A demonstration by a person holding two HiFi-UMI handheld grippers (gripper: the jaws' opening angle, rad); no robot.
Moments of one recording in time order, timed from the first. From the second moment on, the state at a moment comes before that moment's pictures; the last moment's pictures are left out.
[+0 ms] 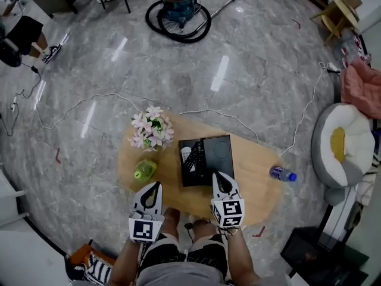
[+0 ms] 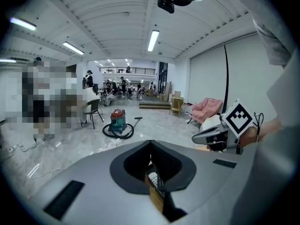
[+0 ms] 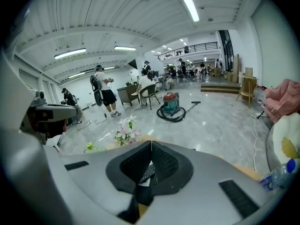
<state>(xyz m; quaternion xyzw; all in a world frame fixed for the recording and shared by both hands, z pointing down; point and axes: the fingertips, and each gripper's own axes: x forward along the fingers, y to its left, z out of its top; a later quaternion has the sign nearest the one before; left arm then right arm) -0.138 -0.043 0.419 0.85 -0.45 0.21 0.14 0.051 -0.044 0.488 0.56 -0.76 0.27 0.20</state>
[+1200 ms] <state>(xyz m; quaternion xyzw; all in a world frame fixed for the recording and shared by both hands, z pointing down) -0.053 -0.023 0.168 0.90 -0.43 0.08 0.01 0.122 0.007 0.201 0.61 -0.78 0.11 0.05</state>
